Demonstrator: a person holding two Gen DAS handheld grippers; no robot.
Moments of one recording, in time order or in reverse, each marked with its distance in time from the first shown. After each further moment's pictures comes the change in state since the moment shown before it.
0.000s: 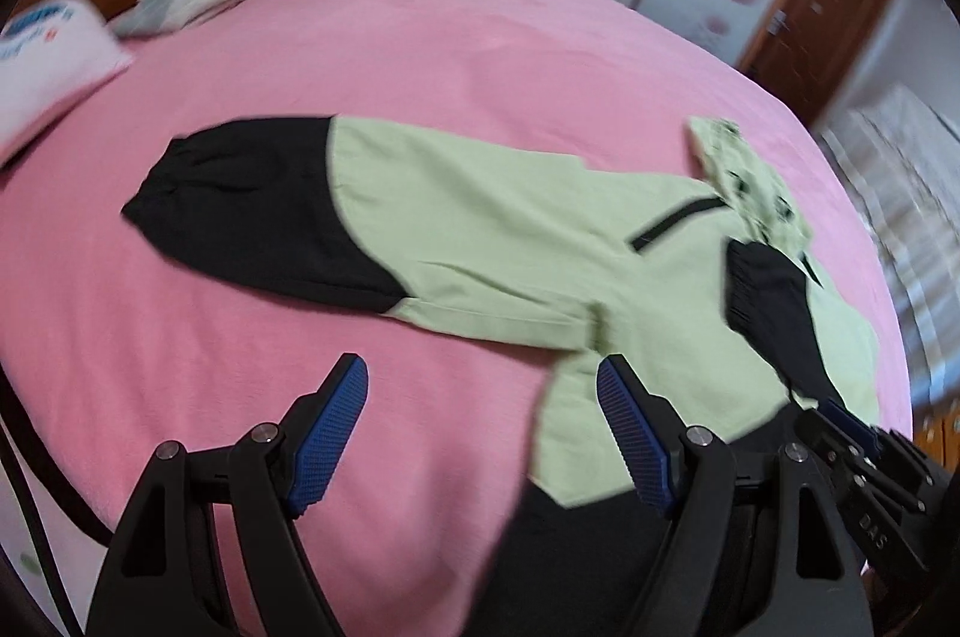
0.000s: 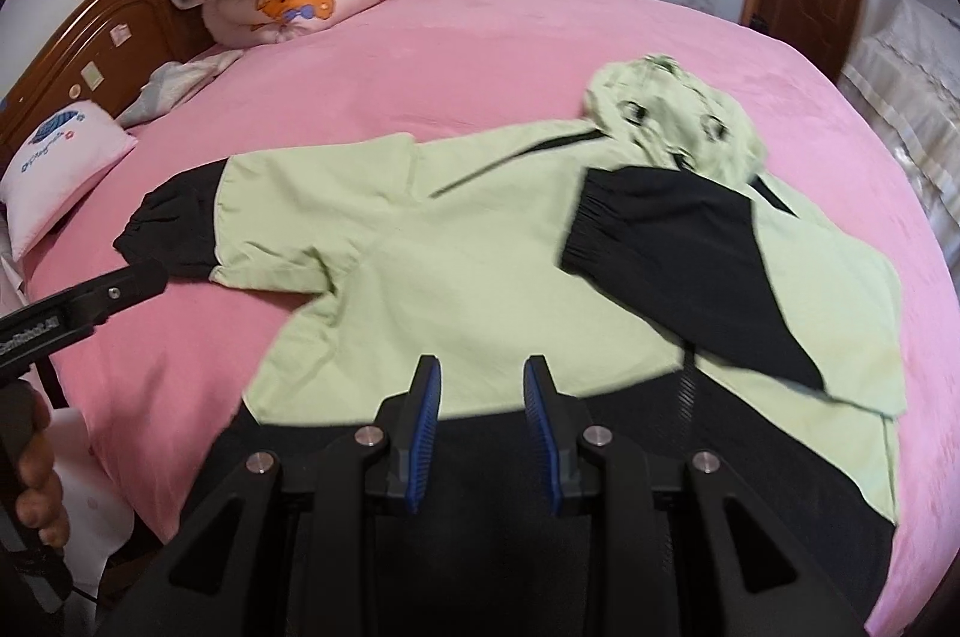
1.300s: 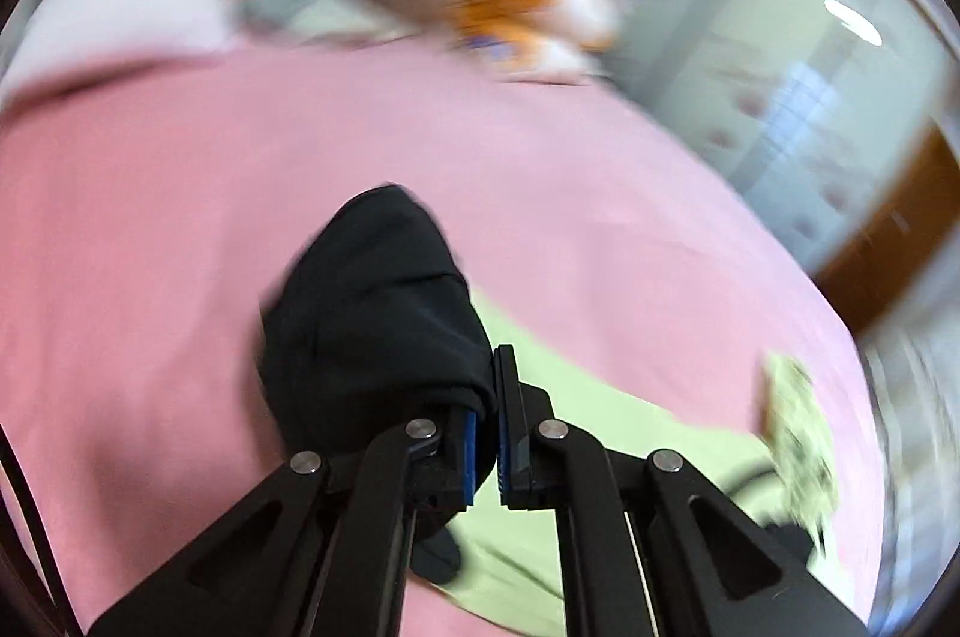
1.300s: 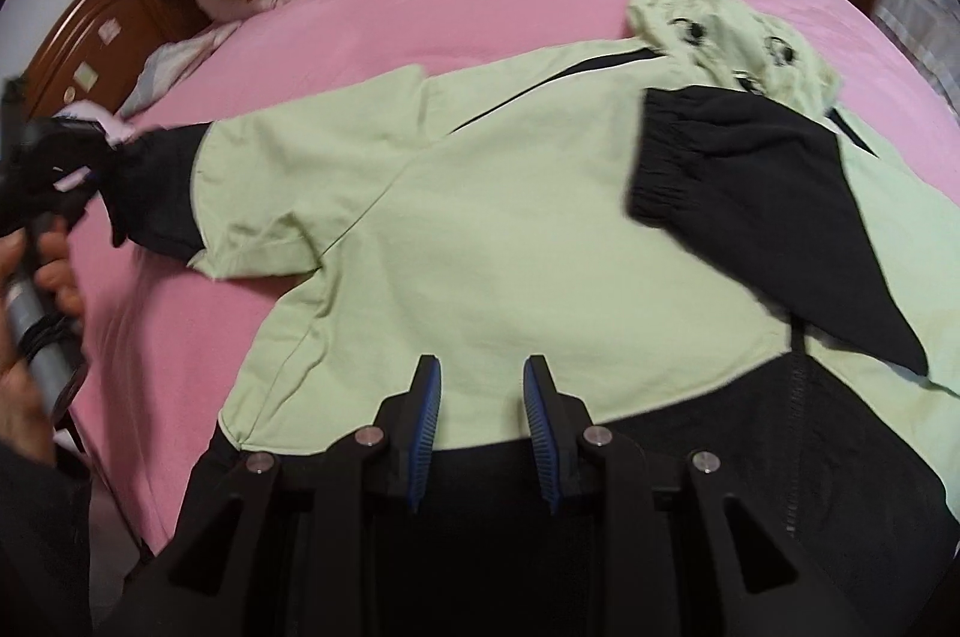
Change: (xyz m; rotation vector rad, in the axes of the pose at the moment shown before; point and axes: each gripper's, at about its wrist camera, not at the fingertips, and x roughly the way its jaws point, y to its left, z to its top) left arm 0.053 0.021 0.087 -0.292 -0.304 0.041; right arm 0.060 -0.024 -0.005 0.116 0.101 0.092
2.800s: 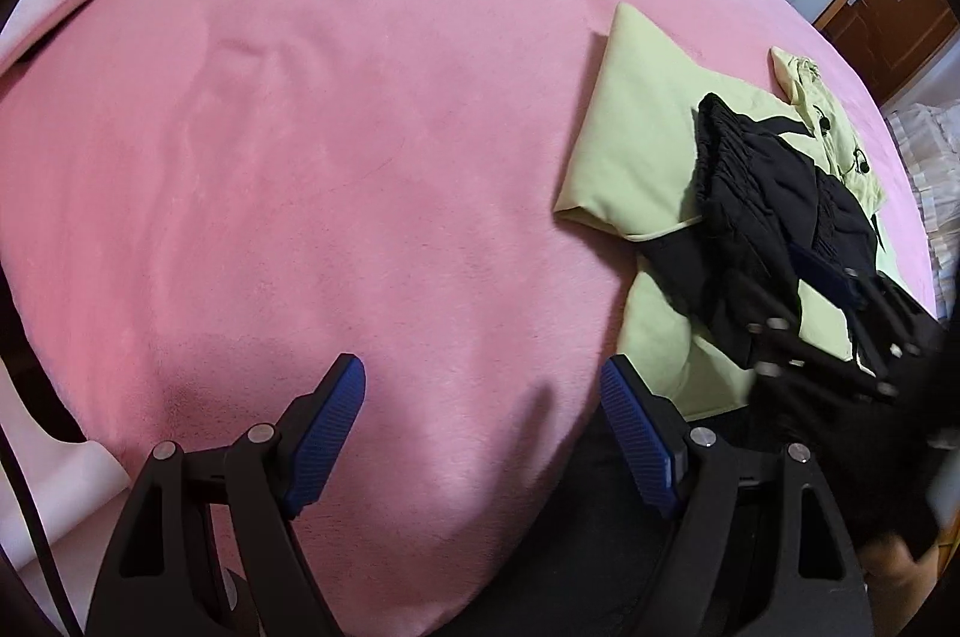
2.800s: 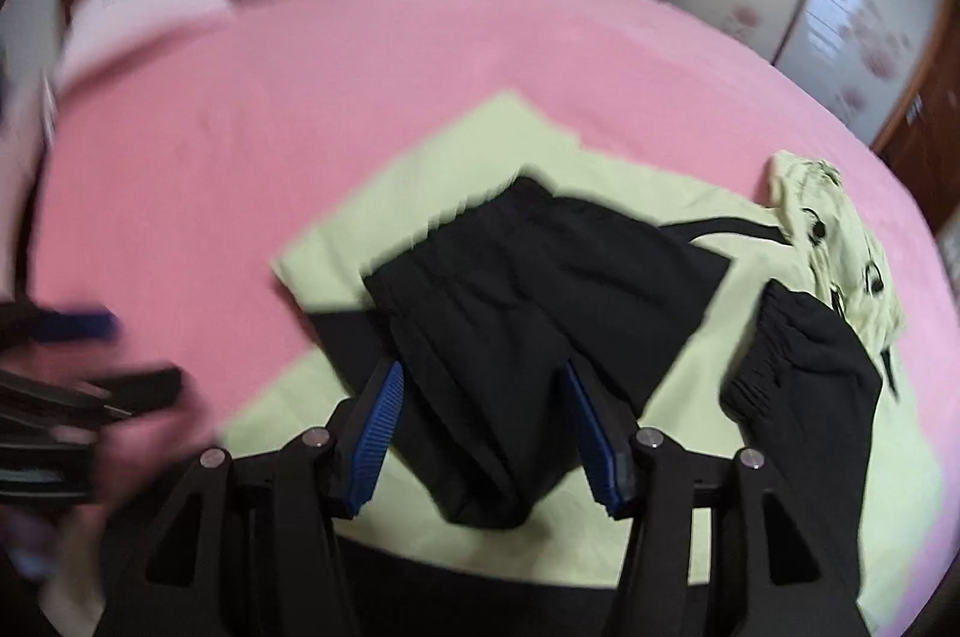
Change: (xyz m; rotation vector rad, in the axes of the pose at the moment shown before) left arm -0.012 0.023 -0.125 0.209 0.511 0.095; right arm 0.056 0.098 0.010 -0.567 -0.030 -0.090
